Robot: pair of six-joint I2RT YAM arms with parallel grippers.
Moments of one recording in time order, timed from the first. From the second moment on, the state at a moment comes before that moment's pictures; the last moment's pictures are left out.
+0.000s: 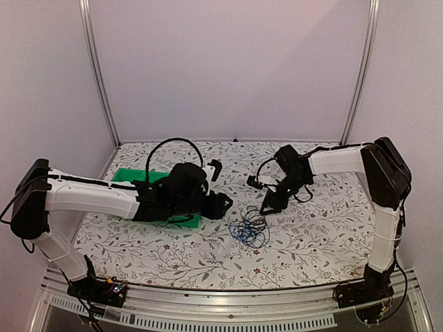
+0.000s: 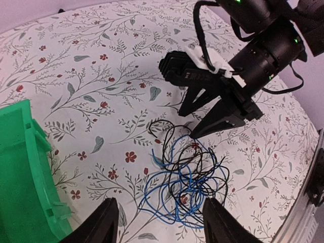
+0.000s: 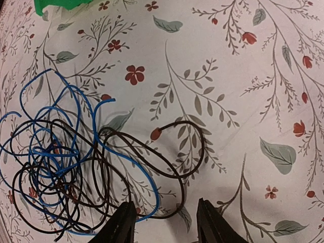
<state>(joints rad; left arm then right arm) -1.03 1.60 0.98 0.03 -0.20 -0.47 0.55 1.99 1.32 -0.56 -0.49 -0.57</state>
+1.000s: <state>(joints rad) -1.03 1.72 0.99 0.19 -0.18 -0.51 0.60 1.61 1.33 -0.53 -0.37 -0.54</state>
